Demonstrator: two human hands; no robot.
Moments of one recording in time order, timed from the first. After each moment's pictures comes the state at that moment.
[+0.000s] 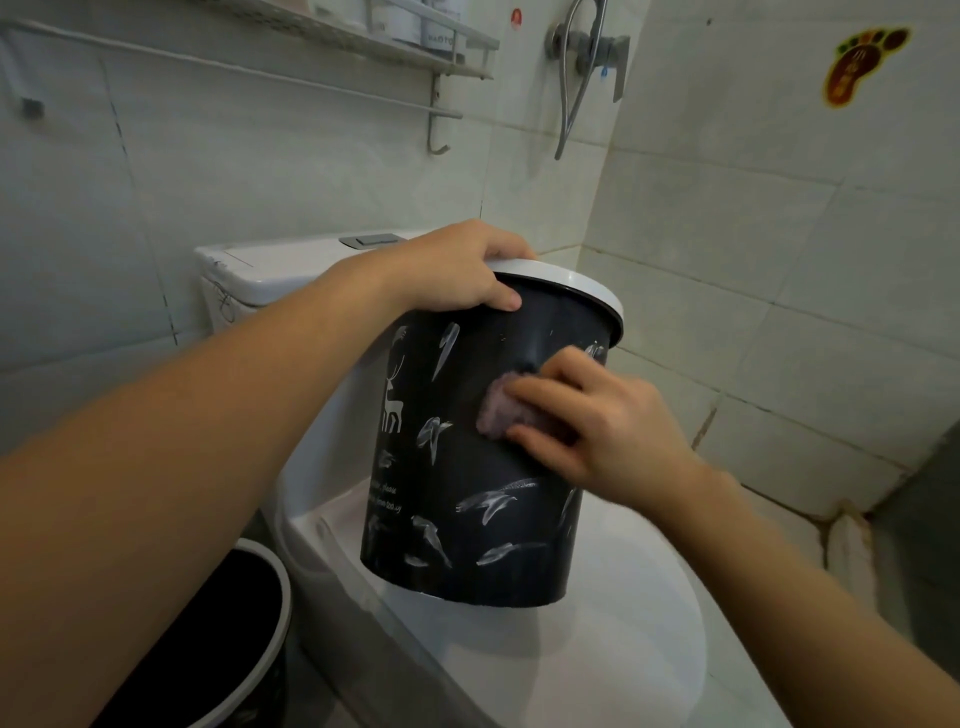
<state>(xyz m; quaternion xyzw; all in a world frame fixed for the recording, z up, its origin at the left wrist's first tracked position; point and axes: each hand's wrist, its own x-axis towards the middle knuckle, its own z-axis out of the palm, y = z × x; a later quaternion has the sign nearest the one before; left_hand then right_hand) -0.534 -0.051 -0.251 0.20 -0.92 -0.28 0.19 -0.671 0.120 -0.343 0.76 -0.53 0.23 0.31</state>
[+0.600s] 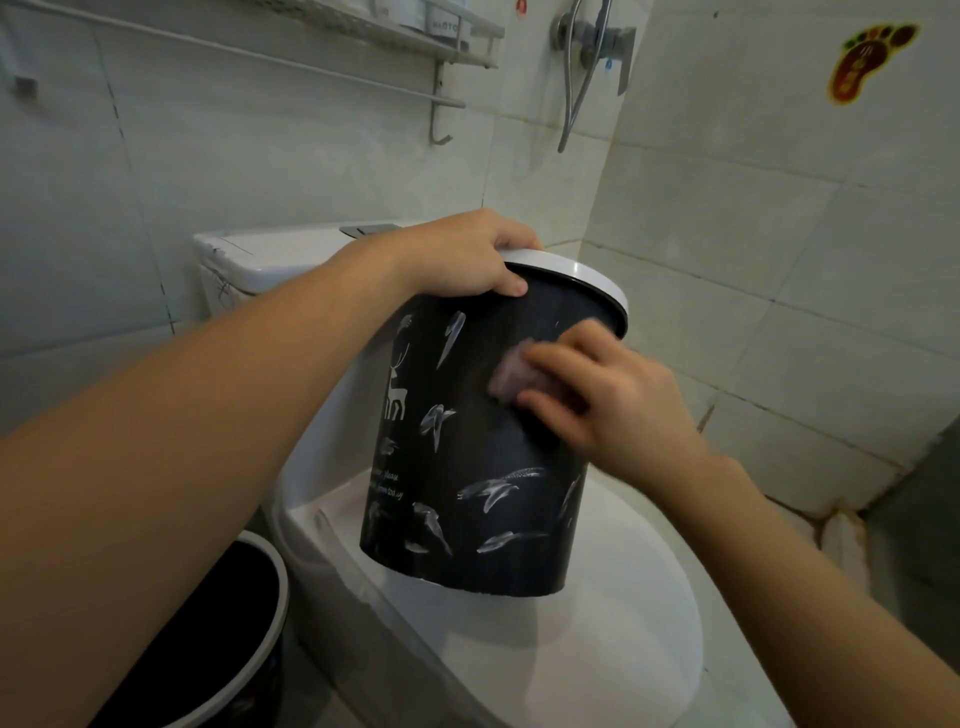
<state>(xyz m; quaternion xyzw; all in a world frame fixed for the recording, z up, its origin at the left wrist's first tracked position) -0.538 -0.051 -0.248 0.22 -0.92 -0.27 0.18 -0.675 0.114 -0.338 0.72 -0.56 0.25 0.33</state>
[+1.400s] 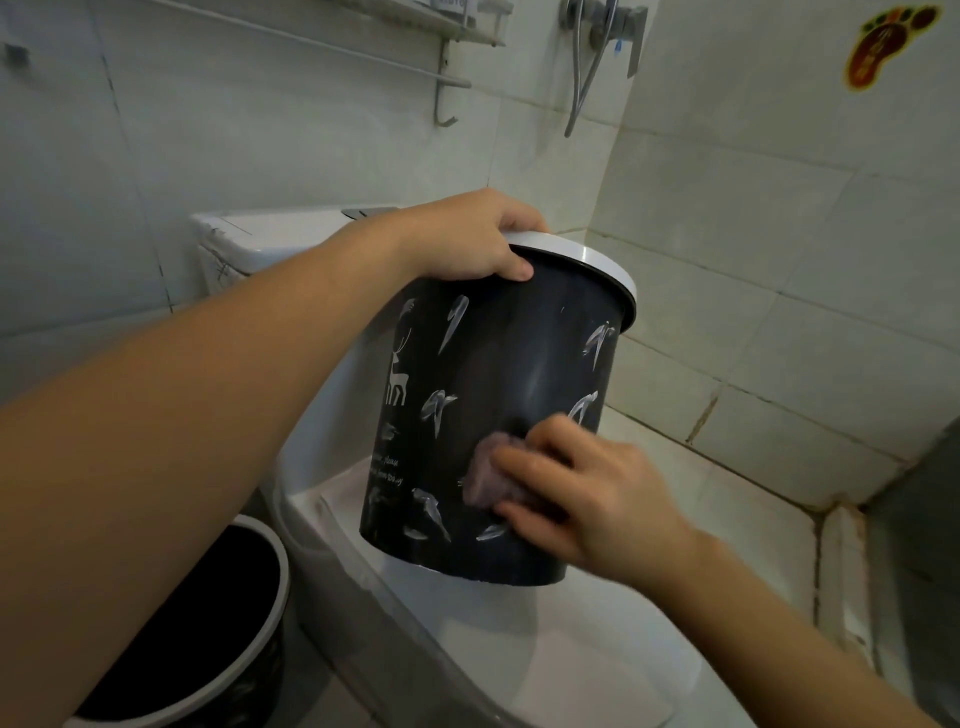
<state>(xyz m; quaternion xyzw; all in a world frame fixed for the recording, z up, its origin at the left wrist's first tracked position) -0.538 -0.054 -0.249 0.21 -0.92 -0.27 0.18 -0.650 0.150 -0.386 0.79 -0.52 0.19 0.27</state>
